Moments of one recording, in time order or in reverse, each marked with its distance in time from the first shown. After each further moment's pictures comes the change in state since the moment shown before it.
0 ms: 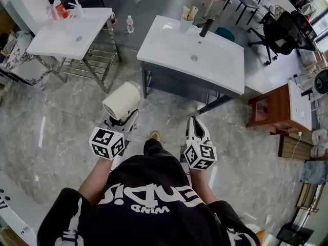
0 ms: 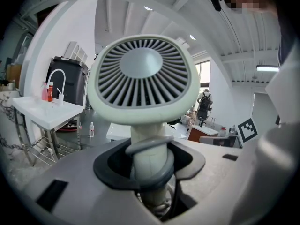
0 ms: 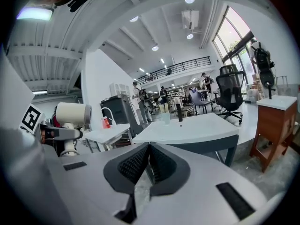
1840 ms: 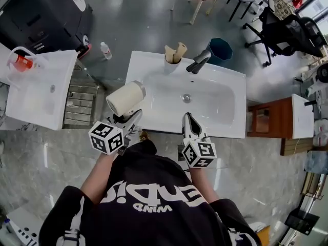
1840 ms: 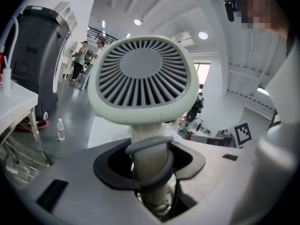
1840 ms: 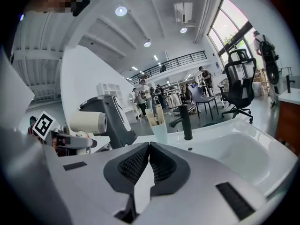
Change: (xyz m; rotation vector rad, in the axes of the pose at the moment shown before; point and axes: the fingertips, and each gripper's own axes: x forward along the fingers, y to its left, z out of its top) left arm 0.351 0.155 0.102 -0.109 0.154 -0.249; right arm 0.333 -0.095 0.115 0.070 0.009 -0.035
